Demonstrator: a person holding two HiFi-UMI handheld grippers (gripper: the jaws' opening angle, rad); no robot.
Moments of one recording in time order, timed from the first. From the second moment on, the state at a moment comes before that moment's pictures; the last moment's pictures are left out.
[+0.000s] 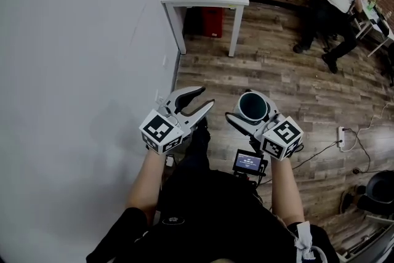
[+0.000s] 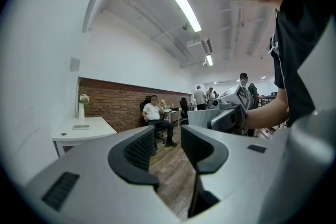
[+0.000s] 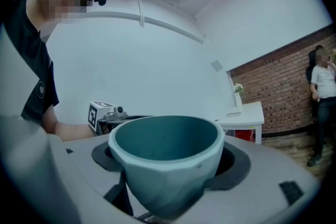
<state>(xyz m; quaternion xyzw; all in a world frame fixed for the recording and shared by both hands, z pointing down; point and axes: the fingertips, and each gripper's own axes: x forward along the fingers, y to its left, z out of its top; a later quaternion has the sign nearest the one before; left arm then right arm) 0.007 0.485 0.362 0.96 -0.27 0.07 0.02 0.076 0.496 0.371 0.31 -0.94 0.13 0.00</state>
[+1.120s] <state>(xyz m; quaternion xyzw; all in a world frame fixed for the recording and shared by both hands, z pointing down) -0.033 0.089 0.365 0.97 -0.23 0.04 0.04 0.037 0.094 0.368 0.36 -0.92 0.15 0.02</state>
